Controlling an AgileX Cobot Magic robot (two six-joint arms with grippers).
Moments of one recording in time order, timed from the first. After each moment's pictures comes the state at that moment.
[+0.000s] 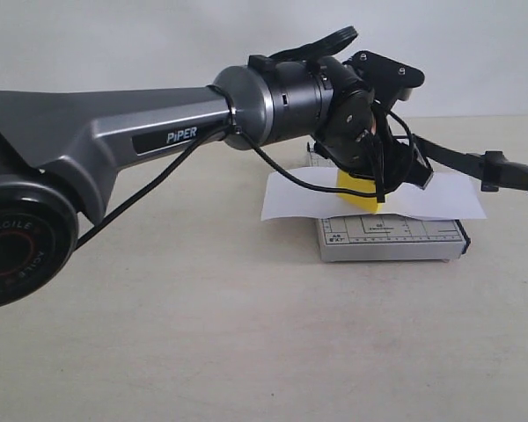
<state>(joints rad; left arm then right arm) -0.67 2.41 -2.09 0.24 0.60 0.39 0.00 0.22 -0.15 0.58 0.12 -0.51</state>
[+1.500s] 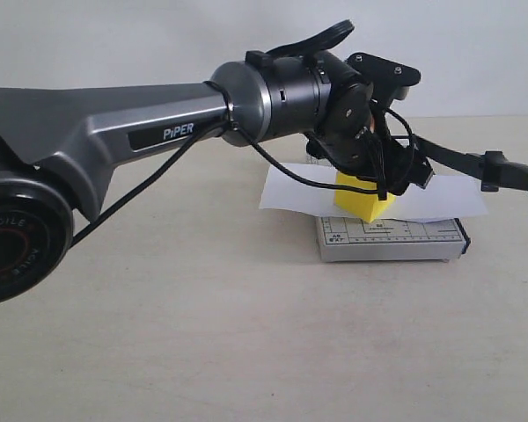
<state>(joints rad) -0.67 2.39 -2.09 0.20 0.64 0.38 0.00 0.22 -0.15 0.58 0.12 -0.51</state>
